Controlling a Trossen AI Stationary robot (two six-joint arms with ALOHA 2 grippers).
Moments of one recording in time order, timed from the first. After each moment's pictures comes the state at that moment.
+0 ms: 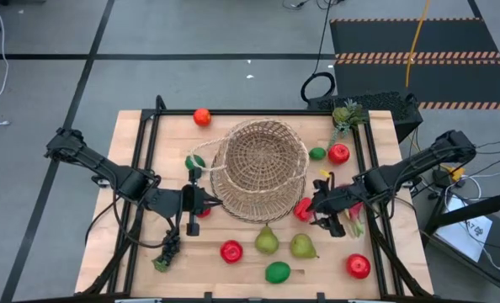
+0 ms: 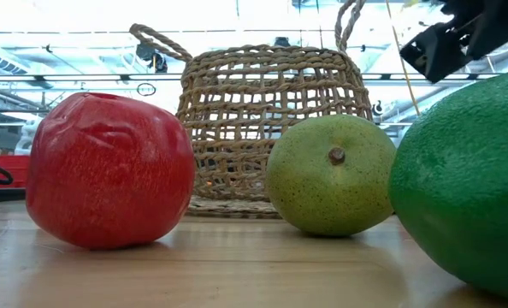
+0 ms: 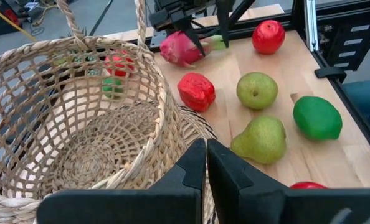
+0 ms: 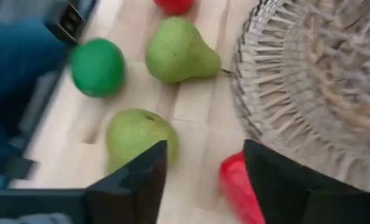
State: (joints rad) left arm -0.49 1.21 1.06 -0.41 -0.49 -0.11; right arm 0.40 1.06 0.71 -0.50 0.03 0.21
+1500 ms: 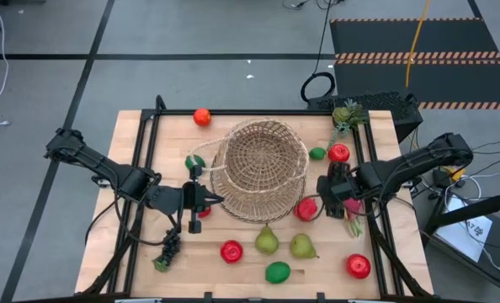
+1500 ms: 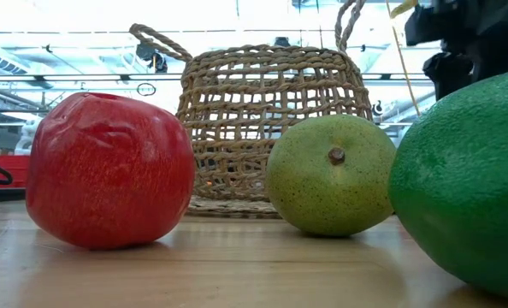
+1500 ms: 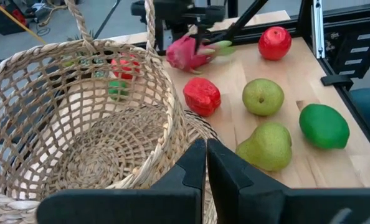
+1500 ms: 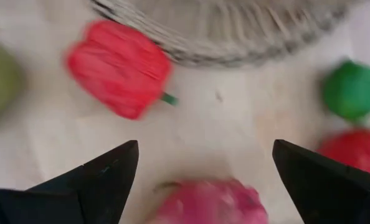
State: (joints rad) left arm -0.47 1.21 1.06 -0.39 -0.49 -0.11; right arm 0.29 1.16 0.88 -1.15 0.23 0.51
